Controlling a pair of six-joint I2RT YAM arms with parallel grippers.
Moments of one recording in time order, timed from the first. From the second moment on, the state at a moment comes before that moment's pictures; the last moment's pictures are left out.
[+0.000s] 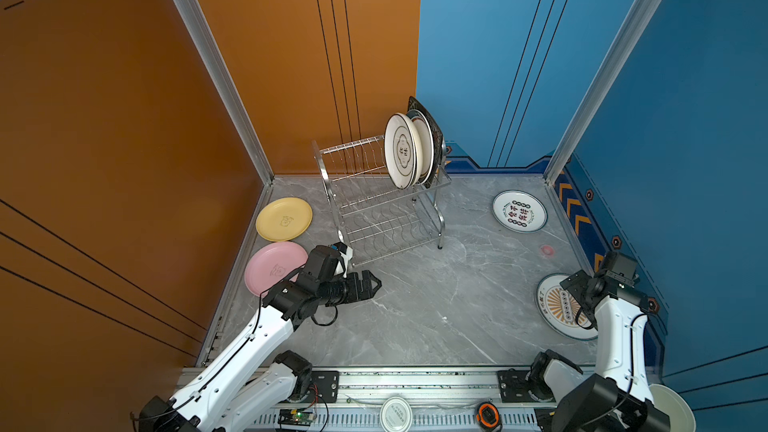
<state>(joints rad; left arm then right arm) -0.47 0.88 0.70 -0.66 0.31 -0.67 -0.64 0.97 0.71 -0.85 0.10 0.51</state>
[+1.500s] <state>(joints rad) -0.48 0.94 0.74 -0.63 0.31 -0.67 -0.83 1.47 0.73 -0.41 -0.11 0.47</state>
